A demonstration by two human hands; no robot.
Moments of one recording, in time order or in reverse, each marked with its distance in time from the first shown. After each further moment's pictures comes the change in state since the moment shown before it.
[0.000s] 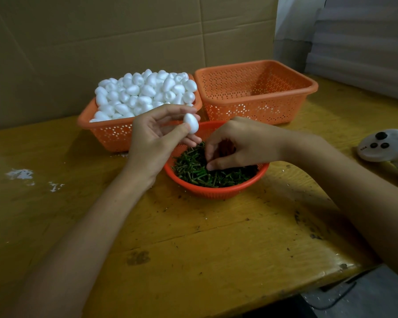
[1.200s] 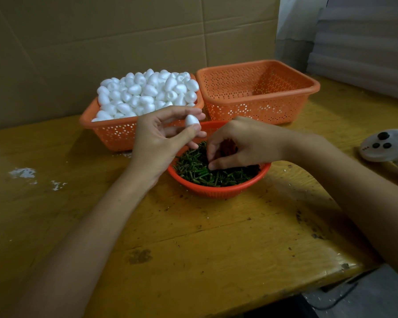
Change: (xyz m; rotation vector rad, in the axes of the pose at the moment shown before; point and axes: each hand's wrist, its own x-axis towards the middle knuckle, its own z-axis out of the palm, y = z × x) left_hand -0.003 0.003 0.005 0.017 0.008 -0.009; right_hand -0.001 -0.001 0.000 0.004 -0.003 -0.018
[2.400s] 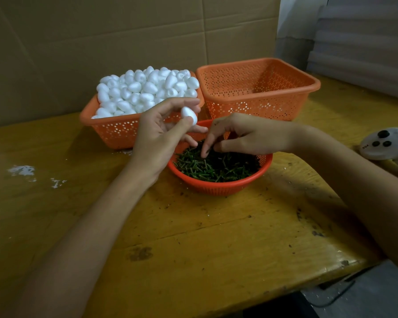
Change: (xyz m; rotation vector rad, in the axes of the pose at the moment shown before) left_hand 0.004 0.000 -0.003 -0.003 -0.039 0.015; right_hand -0.001 0.004 -0.008 0.259 -0.050 -0.006
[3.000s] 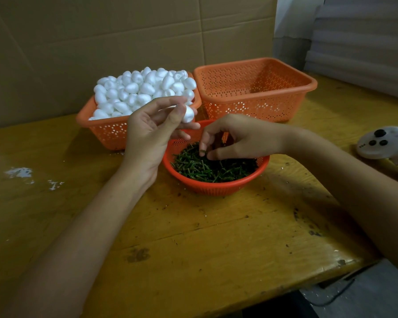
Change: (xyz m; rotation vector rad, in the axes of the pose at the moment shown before) left_hand 0.000 0.004 0.002 -0.199 0.125 -0.068; right_hand 0.004 0.001 0.006 -0.016 0.064 0.007
